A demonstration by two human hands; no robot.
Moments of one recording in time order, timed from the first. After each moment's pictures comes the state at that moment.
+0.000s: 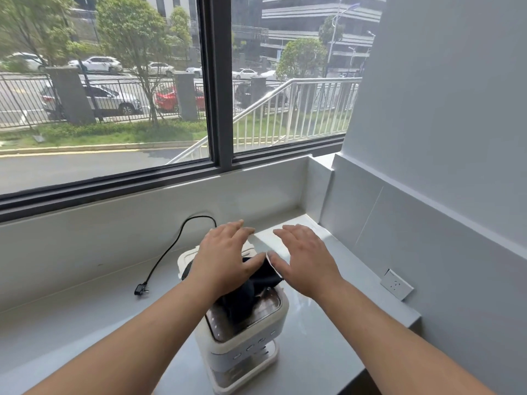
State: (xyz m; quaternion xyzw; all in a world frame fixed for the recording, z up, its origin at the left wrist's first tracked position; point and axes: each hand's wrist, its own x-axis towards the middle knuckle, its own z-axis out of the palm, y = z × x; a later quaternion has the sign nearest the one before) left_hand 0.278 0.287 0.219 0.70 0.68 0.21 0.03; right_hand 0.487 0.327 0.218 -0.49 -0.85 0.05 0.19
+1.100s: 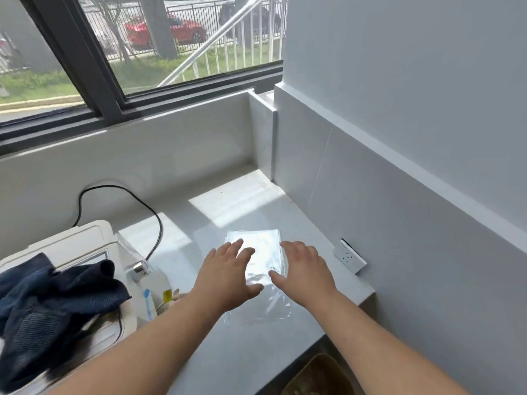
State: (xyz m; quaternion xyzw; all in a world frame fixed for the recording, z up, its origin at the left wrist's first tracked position) left_hand 0.507 0.409 0.063 0.72 0.68 -0.04 0.12; right_hand 0.706 0.444 0.047 -0.60 -0.78 0.17 0.03
